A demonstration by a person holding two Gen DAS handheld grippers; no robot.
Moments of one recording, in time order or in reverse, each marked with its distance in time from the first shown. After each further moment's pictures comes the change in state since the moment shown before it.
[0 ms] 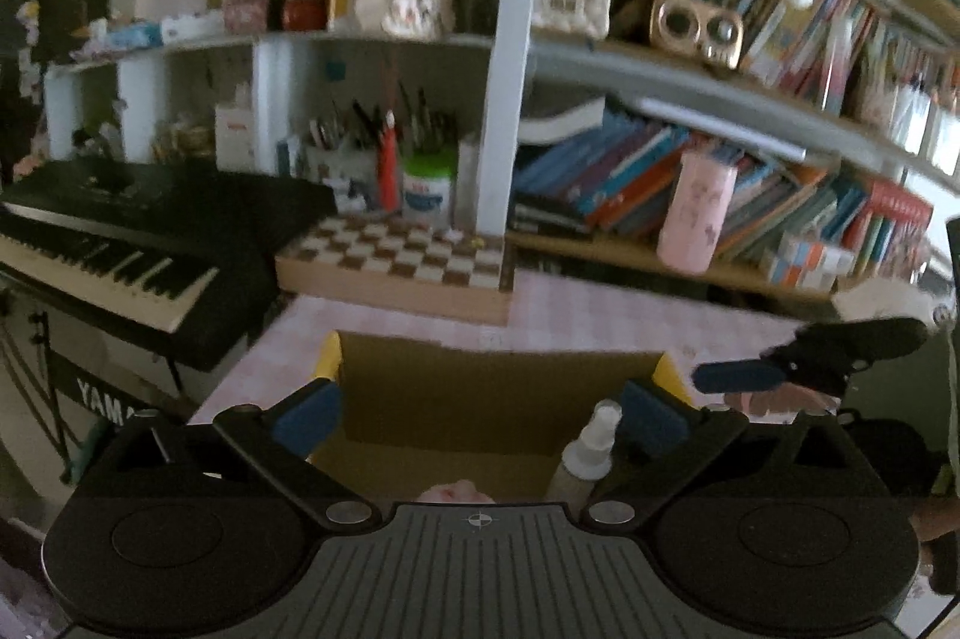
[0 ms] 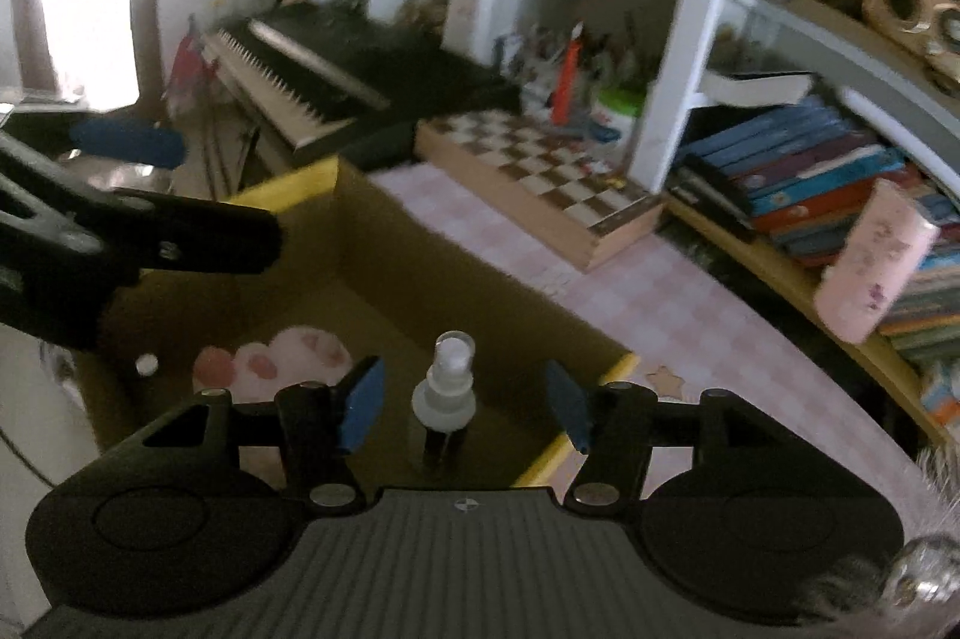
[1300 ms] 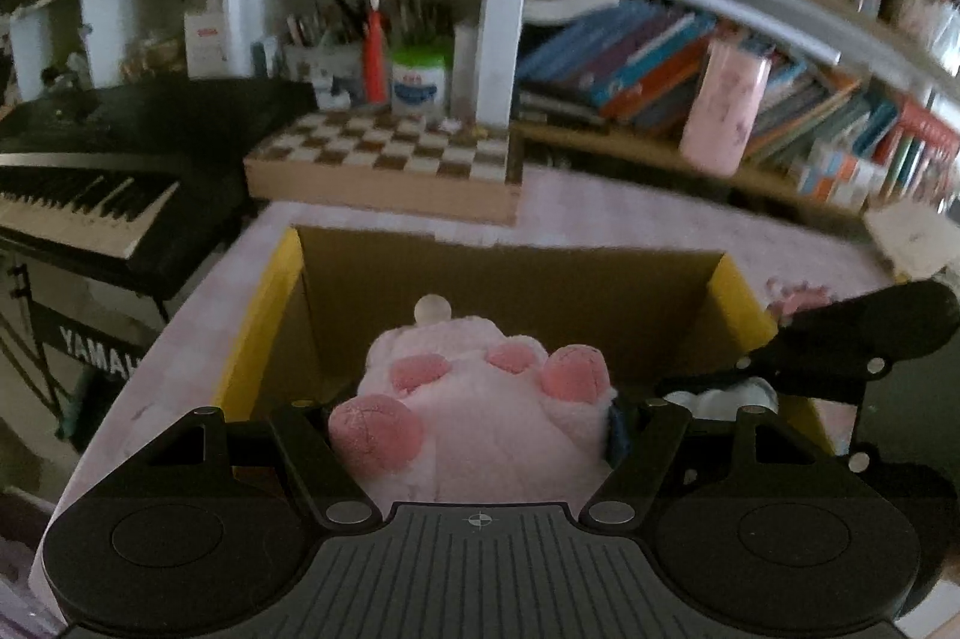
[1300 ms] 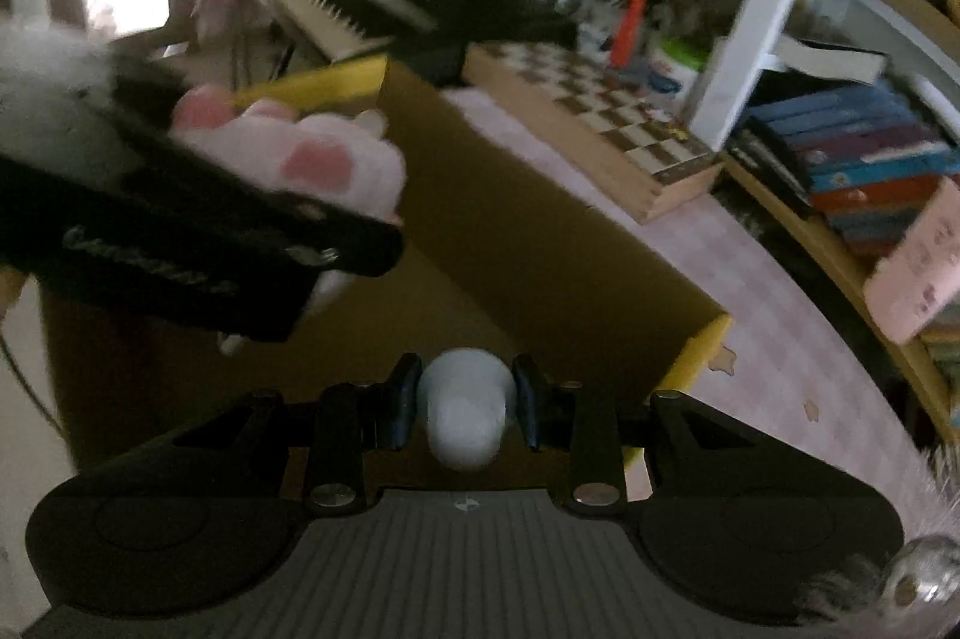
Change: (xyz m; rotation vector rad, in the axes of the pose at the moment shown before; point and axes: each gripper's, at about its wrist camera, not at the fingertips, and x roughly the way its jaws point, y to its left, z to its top) left arm 0.088 0.007 -0.023 0.031 0.225 -0.003; right arm 0.069 0.026 -0.014 -0.182 0.175 0.073
